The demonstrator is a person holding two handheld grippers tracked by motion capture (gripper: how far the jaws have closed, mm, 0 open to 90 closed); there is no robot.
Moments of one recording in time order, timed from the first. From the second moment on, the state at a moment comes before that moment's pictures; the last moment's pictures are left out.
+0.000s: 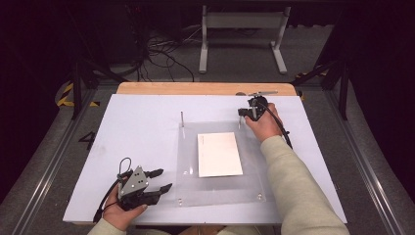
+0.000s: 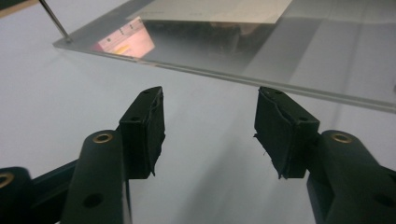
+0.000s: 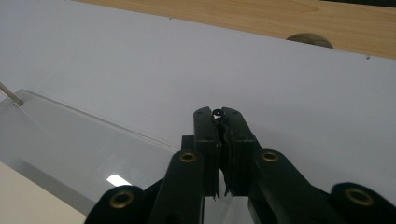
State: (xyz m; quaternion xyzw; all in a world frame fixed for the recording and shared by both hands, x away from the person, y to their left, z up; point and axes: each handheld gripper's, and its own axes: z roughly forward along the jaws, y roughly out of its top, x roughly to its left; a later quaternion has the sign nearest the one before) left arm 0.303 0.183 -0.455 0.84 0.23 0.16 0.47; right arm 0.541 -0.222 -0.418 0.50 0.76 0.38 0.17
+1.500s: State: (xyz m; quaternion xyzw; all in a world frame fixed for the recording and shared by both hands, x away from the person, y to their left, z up) left arm 0.316 0.134 -0.437 0.83 0.08 0.30 0.46; right arm 0.552 -0.222 -0.418 0.54 0.74 0.37 0.13
